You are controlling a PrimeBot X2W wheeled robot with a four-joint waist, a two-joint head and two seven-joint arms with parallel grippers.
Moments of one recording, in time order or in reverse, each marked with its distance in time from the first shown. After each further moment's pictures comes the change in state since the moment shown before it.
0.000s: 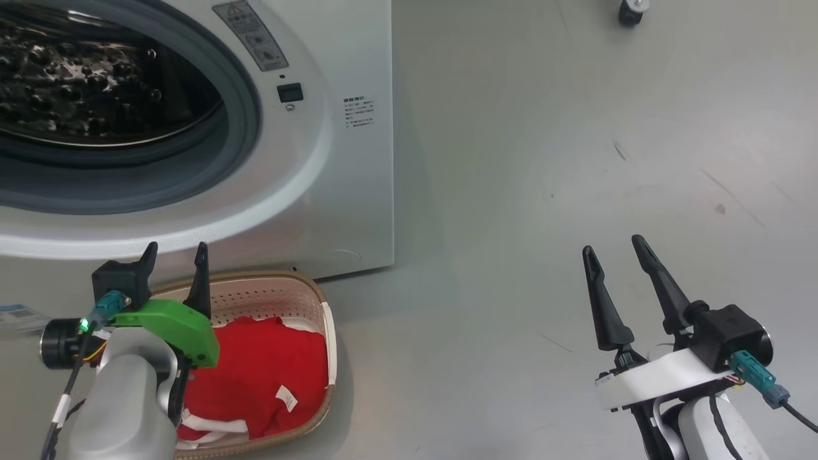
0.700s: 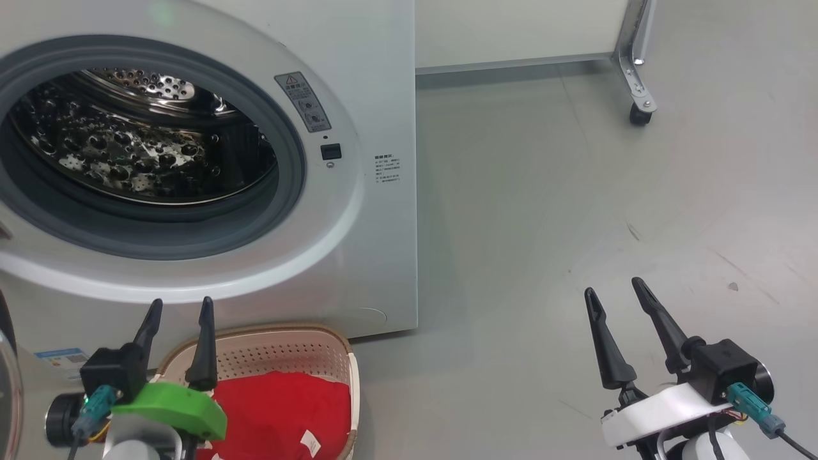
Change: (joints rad) left arm 0.337 -0.026 0.029 -0.424 -0.075 -0.009 -0.003; right arm 0.084 -0.014 0.002 0.022 0.000 0.003 0.000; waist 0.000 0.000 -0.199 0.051
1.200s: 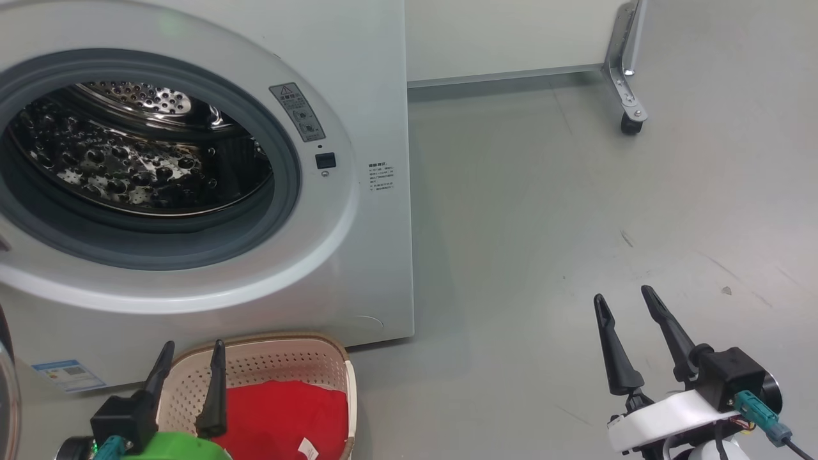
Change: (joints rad) left arm 0.168 0.000 -0.020 -0.127 -0.014 0.000 0.000; right arm 0.031 0.002 -0.015 -0.007 0.003 -0.009 0.000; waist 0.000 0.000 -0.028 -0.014
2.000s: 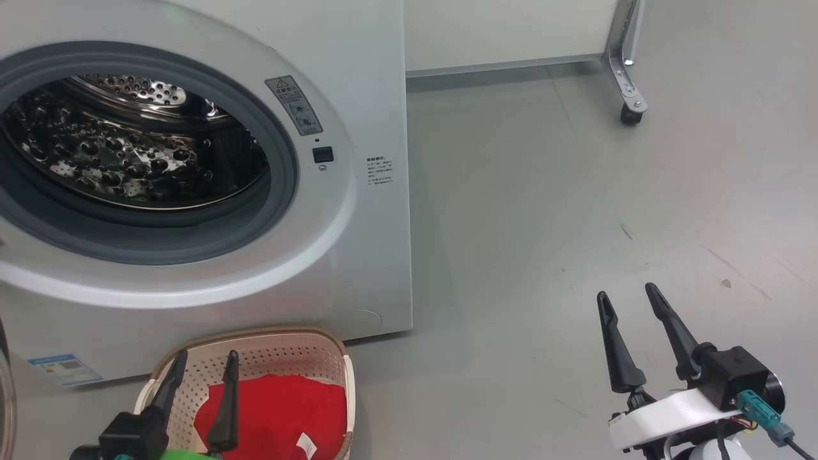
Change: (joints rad) left arm 0.076 0.000 -0.033 -0.103 0.000 0.000 0.000; right arm 0.001 0.000 -0.006 -0.011 0.000 -0.004 0.000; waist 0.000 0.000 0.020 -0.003
